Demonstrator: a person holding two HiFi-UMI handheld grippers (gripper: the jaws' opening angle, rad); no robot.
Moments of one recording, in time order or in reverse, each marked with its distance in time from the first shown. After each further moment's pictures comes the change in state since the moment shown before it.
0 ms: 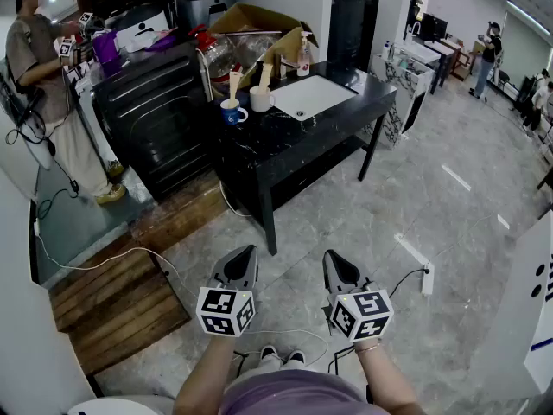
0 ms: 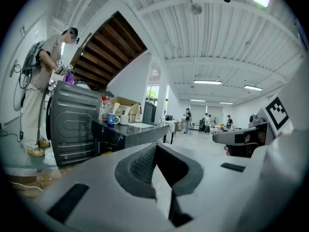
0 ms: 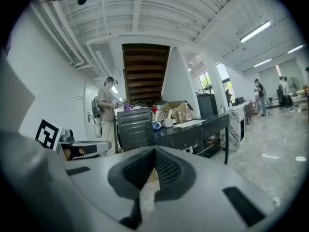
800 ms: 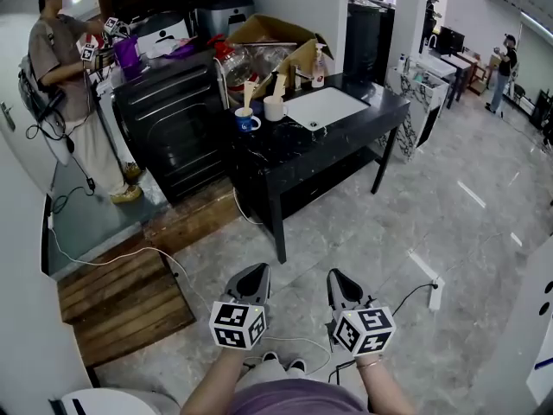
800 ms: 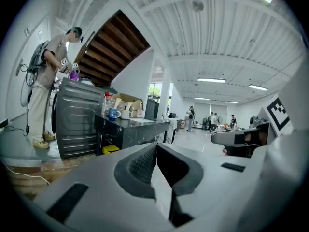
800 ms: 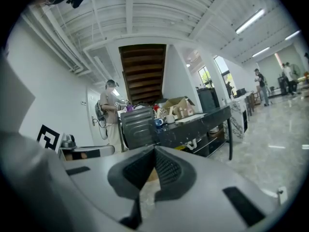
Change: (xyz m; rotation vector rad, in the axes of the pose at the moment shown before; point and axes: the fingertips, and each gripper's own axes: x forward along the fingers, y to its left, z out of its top) left arm -0.020 -0.038 -0.027 -0.031 0.041 0.034; right arm -0.033 -0.004 -0.024 0.077 0.020 0.047
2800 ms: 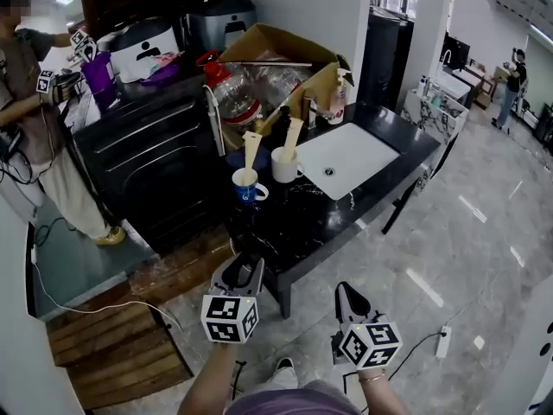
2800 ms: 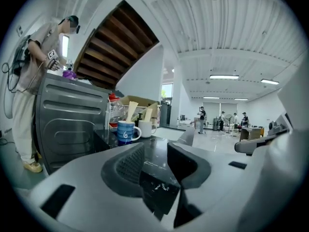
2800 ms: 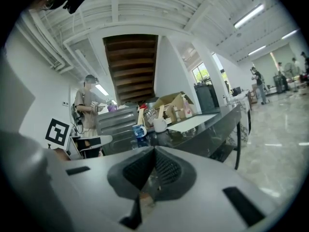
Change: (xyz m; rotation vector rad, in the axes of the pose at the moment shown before) left arm 0.282 0.221 0.114 0.035 -0.030 0.088; right arm 0.299 -0.101 0.082 0.042 -0.003 -0.072
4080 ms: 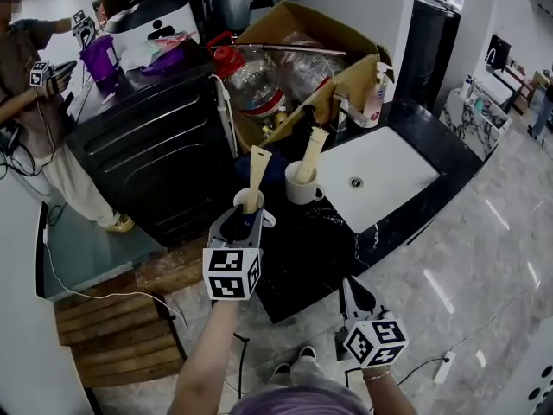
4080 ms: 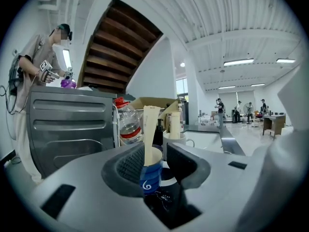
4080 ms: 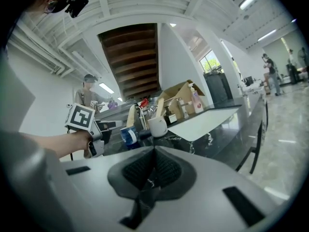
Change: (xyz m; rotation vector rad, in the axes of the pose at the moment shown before) left arm 0.176 0.092 0.070 0.087 0.005 0.202; right arm 0.151 -0.052 0.035 0.020 0.070 0.133
